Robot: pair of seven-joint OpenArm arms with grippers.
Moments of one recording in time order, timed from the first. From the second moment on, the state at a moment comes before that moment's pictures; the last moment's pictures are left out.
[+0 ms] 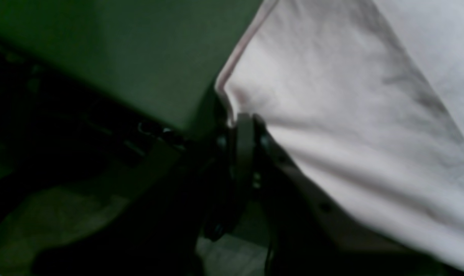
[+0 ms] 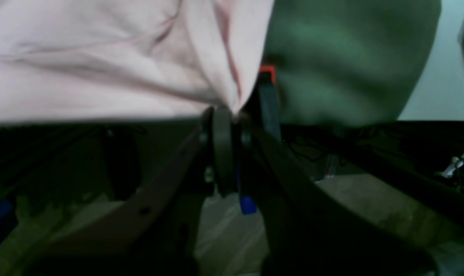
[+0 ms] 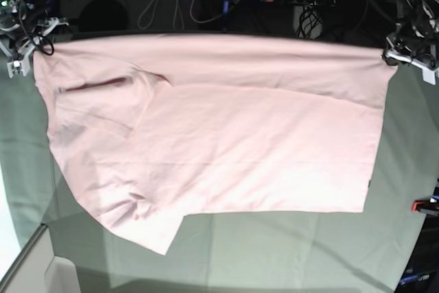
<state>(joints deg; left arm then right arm) 13.7 -8.4 -48.6 81.8 -26.5 -25.5 54.3 -23.2 2.3 46.5 102.2 -1.5 40.5 -50.7</state>
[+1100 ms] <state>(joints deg) 12.0 -8.6 -48.9 93.5 -25.9 -25.2 54.1 -3.3 10.2 51.6 99.8 -7.6 39.6 -51.2</state>
